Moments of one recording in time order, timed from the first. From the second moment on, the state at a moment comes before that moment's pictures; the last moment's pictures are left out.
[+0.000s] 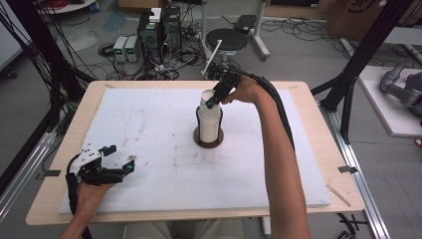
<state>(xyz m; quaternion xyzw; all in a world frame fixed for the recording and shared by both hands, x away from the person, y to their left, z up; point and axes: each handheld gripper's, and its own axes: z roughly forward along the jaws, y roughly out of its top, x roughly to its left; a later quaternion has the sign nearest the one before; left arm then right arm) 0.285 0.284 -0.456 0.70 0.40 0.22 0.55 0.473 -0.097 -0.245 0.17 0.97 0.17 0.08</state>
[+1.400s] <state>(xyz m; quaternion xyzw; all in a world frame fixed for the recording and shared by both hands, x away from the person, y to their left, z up) 0.285 0.283 -0.456 0.70 0.40 0.22 0.55 0.460 -0.104 -0.207 0.16 0.96 0.21 0.10</state>
